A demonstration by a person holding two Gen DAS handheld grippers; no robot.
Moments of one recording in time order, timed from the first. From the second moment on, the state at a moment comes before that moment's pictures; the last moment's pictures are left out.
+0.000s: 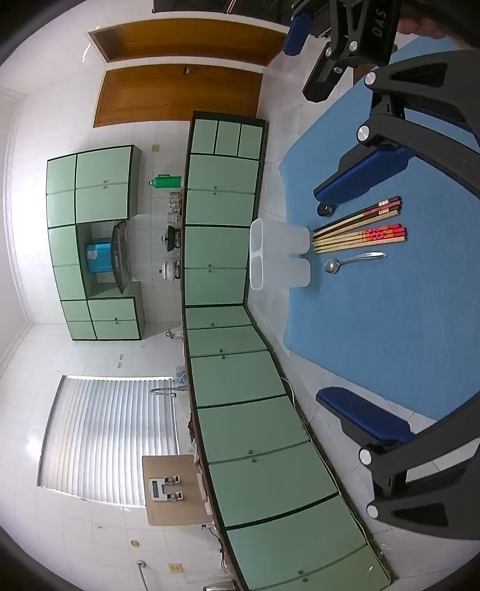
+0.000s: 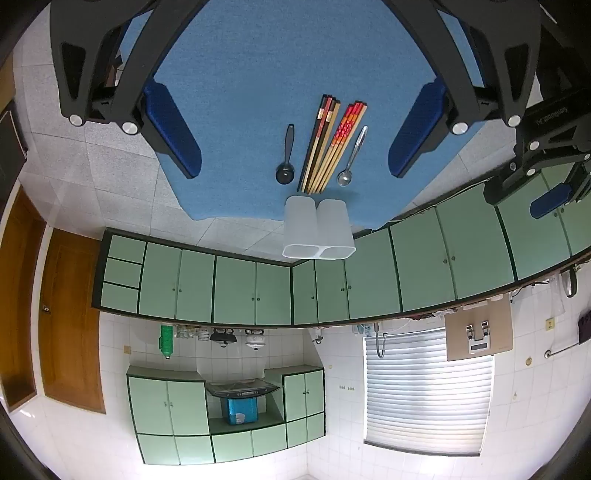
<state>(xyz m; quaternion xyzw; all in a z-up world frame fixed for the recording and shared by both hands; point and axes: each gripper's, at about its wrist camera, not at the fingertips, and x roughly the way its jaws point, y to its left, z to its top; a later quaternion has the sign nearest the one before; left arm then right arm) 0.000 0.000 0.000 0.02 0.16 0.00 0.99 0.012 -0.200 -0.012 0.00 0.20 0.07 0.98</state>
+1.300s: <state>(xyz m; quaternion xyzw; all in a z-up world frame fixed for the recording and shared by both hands) -0.001 0.001 -0.001 0.03 0.16 0.00 0.99 0.019 -0.213 -0.022 0.00 0.20 0.06 0.98</state>
